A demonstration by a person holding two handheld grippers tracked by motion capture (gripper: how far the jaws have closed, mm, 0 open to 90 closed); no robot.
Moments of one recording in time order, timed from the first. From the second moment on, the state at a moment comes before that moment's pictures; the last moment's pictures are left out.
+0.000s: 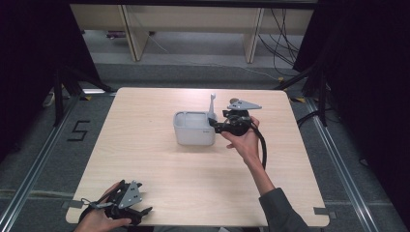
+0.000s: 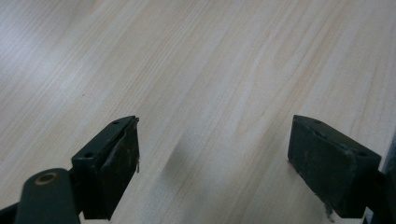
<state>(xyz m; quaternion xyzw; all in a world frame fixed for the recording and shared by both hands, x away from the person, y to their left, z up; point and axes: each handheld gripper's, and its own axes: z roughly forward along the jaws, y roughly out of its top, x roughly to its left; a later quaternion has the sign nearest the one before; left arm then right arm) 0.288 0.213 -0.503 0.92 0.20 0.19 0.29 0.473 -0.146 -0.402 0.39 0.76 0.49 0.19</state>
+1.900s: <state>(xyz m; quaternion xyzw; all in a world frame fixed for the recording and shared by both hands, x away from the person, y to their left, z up) 0.288 0.213 -0.502 0.91 0.20 0.20 0.29 0.379 -0.192 -0.439 0.37 0.77 0.49 0.16</state>
